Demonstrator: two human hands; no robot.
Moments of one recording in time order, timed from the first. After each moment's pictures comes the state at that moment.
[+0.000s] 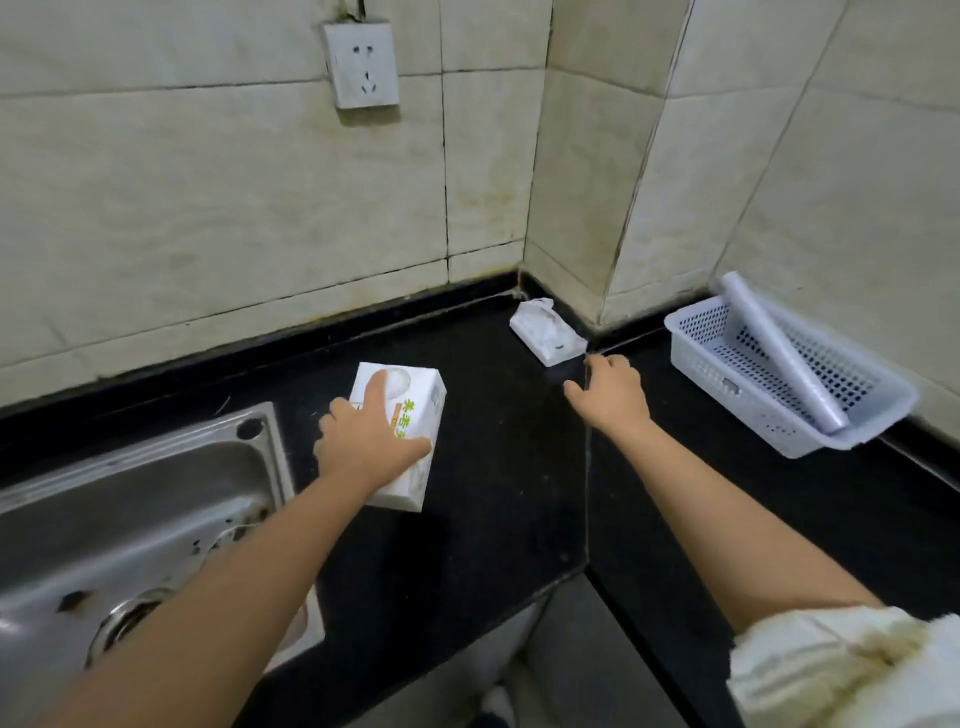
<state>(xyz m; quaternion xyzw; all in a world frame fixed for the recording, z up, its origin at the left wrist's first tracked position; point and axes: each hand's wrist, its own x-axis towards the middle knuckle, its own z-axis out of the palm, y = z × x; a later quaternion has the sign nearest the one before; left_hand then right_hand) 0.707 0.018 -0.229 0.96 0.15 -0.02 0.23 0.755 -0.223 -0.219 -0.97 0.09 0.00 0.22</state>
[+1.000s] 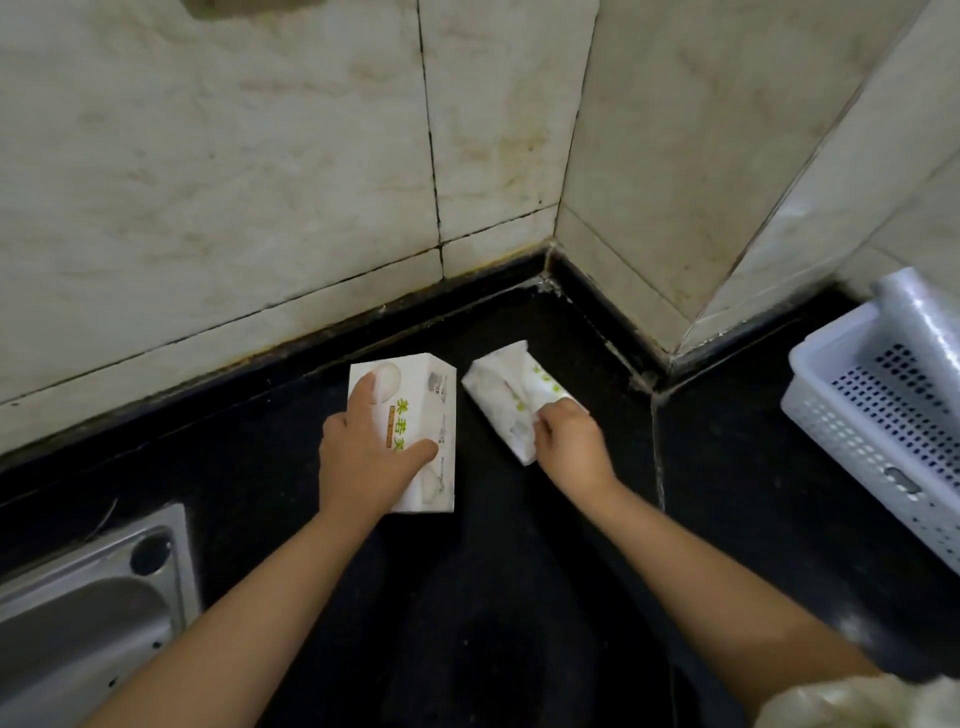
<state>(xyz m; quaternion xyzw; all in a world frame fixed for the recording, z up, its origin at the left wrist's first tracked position) 0.918 0.018 -0.301 0.91 0.17 -0.04 0.38 0.940 -0.178 -0.339 -0.96 0.02 0.00 0.30</state>
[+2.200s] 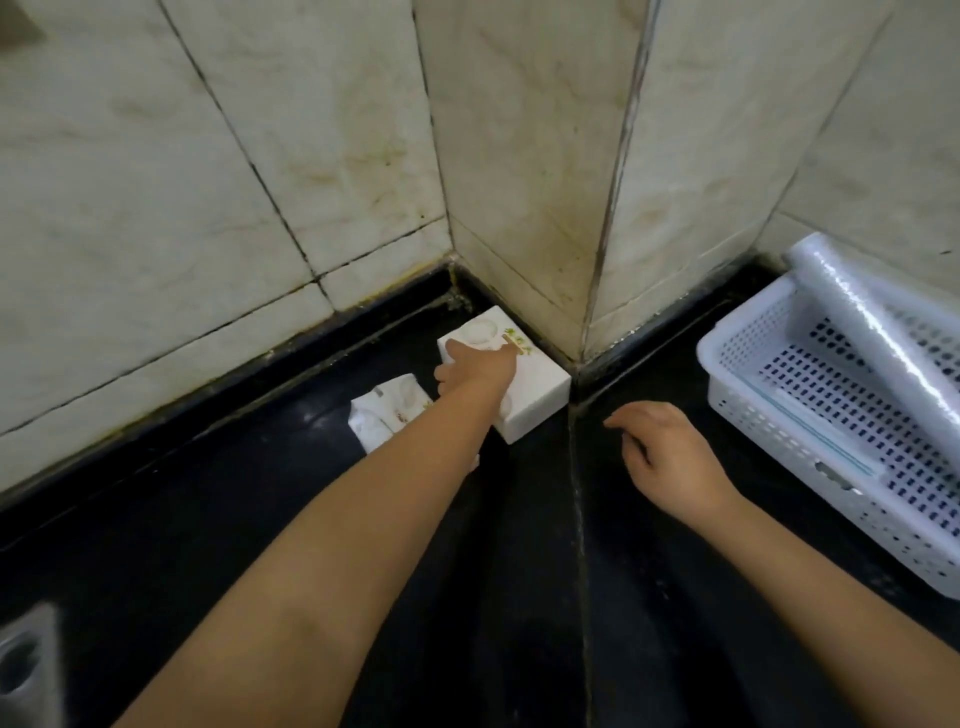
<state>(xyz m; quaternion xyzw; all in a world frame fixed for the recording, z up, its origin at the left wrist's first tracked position) 1.049 -0.205 -0.318 0.81 0.29 -0.17 0.47 0.927 -0.357 -0.325 -0.96 -0.03 0.02 0.26</state>
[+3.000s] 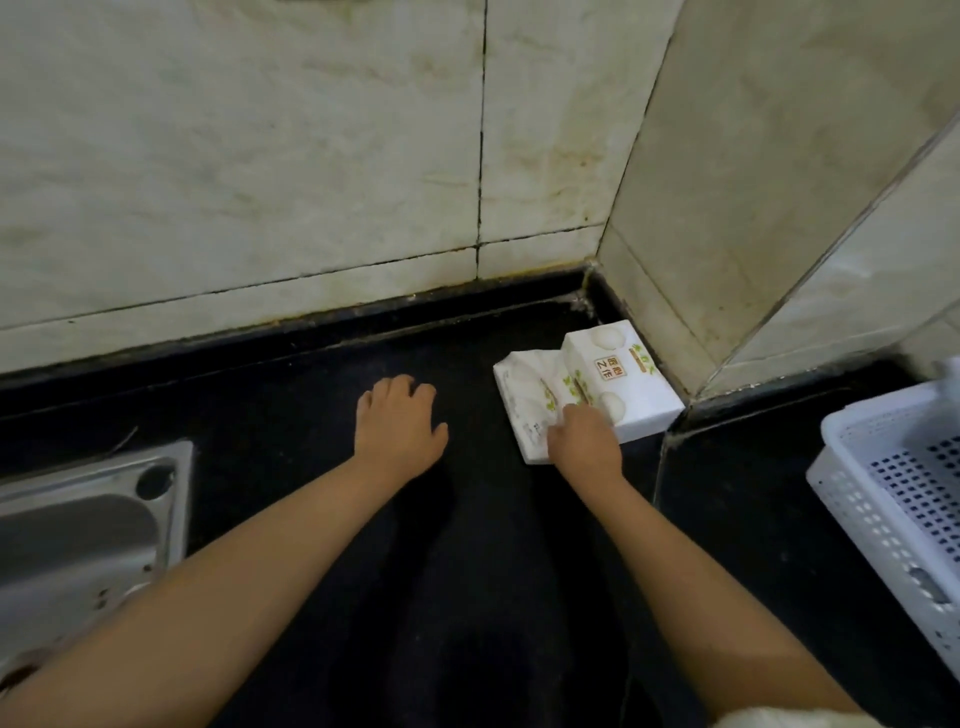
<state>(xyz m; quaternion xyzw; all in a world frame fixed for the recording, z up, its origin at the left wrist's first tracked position) 0.938 -0.015 -0.308 0.99 0.07 -0.09 0.07 0.979 -0.196 -0.347 -0.98 0.04 0.11 0.19</state>
